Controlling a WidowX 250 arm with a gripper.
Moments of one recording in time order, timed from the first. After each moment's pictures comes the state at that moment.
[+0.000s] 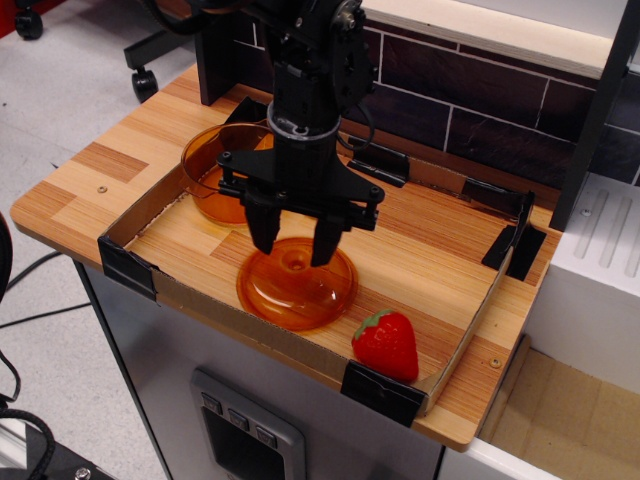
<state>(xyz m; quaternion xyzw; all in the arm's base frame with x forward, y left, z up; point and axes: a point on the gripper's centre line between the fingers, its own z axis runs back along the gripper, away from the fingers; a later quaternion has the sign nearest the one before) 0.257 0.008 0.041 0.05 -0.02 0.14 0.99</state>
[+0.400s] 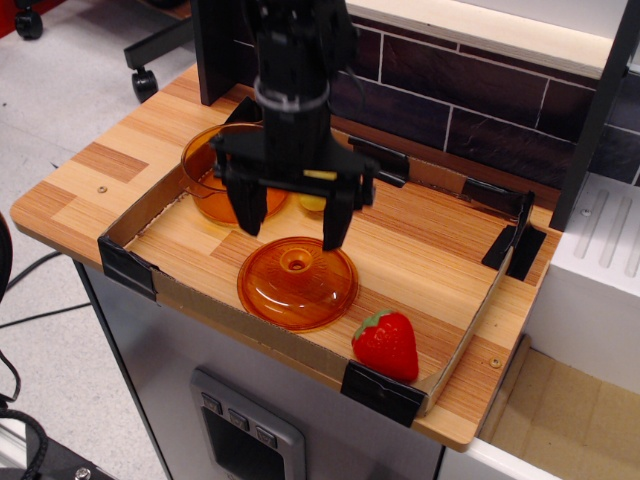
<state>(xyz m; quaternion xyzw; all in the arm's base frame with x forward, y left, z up) 0.261 0.013 0.061 0.01 -0.01 0.15 0.99</state>
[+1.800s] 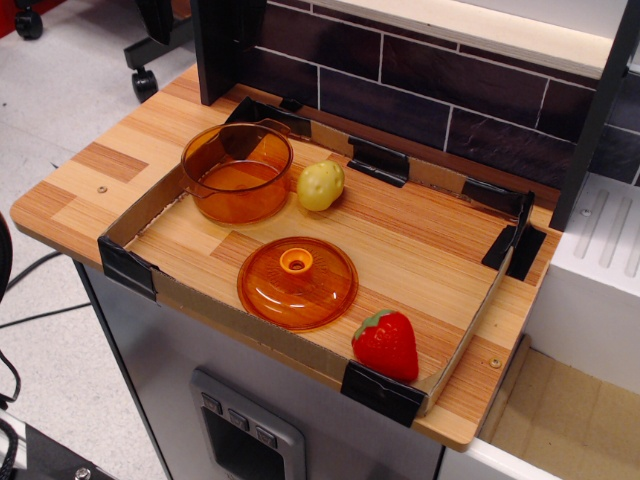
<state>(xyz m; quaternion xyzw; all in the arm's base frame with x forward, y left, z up) 0.302 0.098 0.151 0.07 -0.08 0.26 0.96</state>
